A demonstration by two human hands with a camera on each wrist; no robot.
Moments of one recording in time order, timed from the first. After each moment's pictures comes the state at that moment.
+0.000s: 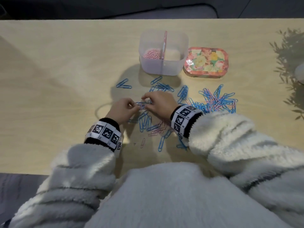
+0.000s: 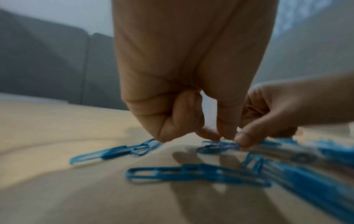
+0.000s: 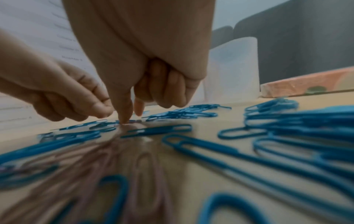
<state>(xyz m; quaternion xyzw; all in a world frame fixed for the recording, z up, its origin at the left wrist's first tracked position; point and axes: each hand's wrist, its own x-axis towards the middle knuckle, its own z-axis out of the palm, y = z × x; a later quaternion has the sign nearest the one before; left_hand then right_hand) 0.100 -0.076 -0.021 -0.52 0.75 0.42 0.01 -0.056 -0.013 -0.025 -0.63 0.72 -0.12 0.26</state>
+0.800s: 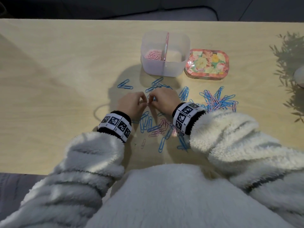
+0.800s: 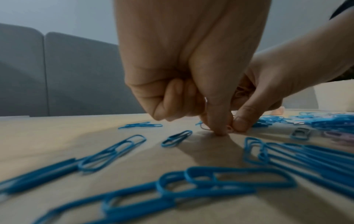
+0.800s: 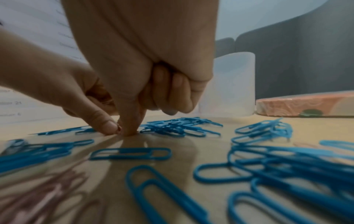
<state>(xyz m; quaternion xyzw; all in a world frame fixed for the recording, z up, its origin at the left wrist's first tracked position) 0.070 -0.078 -0.019 -0.45 0.85 0.26 0.03 -0.064 -0.025 -0.027 -0.62 0.74 -0.08 0.24</state>
